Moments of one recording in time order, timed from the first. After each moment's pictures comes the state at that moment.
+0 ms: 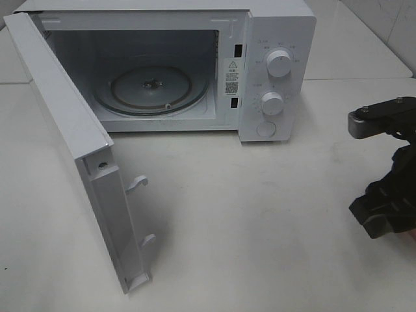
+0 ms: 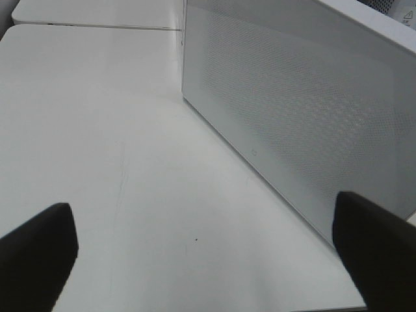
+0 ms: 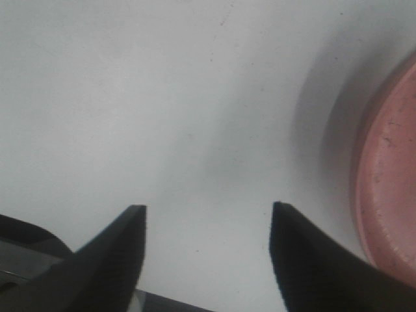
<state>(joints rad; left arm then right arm) 0.05 0.00 -0.50 -0.15 1.05 0.10 0.31 1.32 -0.67 -0.05 0.73 0.04</state>
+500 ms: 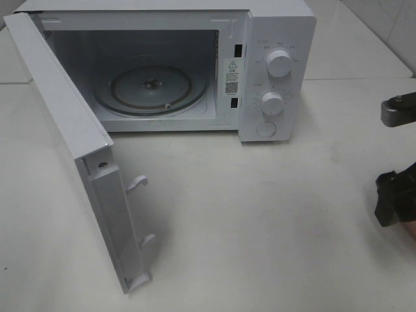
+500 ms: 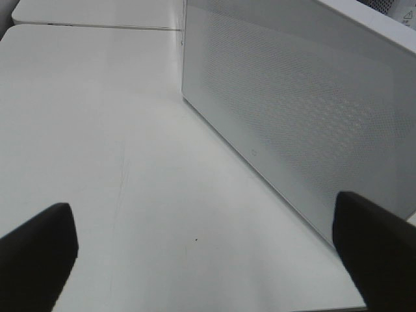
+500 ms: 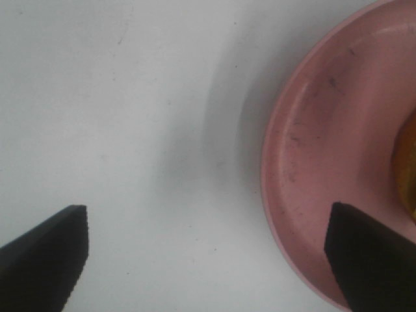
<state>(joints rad) 0.05 0.00 -0.50 -0.15 1.05 0.10 0.14 1.32 -0.67 -0.12 0.68 0.02</state>
